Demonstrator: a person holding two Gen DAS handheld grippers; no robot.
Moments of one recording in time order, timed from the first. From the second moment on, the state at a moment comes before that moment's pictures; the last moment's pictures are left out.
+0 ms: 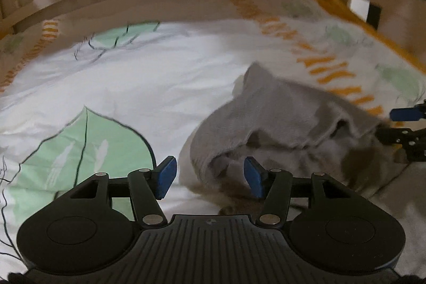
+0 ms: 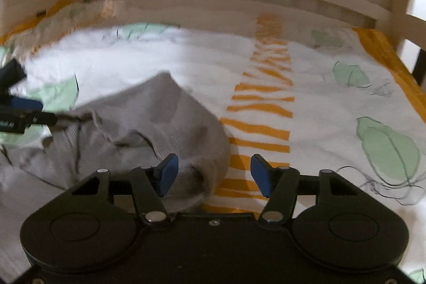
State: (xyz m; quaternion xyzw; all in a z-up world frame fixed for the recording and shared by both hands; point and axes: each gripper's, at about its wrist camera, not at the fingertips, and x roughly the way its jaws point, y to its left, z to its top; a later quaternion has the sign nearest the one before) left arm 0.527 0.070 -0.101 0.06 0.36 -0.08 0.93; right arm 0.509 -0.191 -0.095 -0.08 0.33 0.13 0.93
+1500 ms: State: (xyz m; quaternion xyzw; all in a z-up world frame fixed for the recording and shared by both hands) left arm 0.528 0.112 -0.049 0.01 0.32 -0.16 0.93; right arm 0.521 -0.242 -0.077 0.03 0.32 0.21 0.93
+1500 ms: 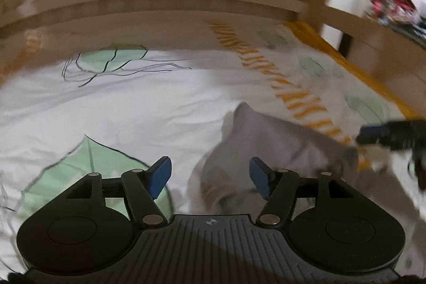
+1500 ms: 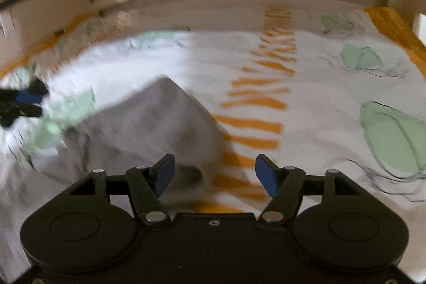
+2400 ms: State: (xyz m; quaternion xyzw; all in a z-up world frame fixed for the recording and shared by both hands) left arm 0.605 0.086 -0.081 0.02 0.38 -0.16 0.91; right arm 0.591 -0.205 -0.094 0.01 0.35 0.21 0.91
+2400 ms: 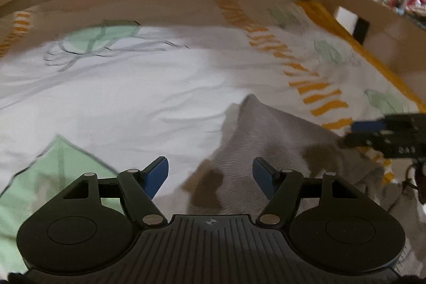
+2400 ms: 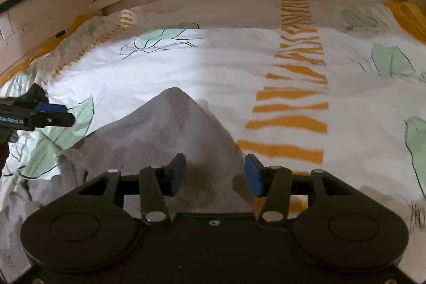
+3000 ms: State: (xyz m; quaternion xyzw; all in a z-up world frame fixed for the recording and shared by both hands) left arm 0.632 0.051 -0.113 0.05 0.39 -0.17 0.91; right arm 0.641 -0.176 -0.119 0.02 0.38 0.20 0.90
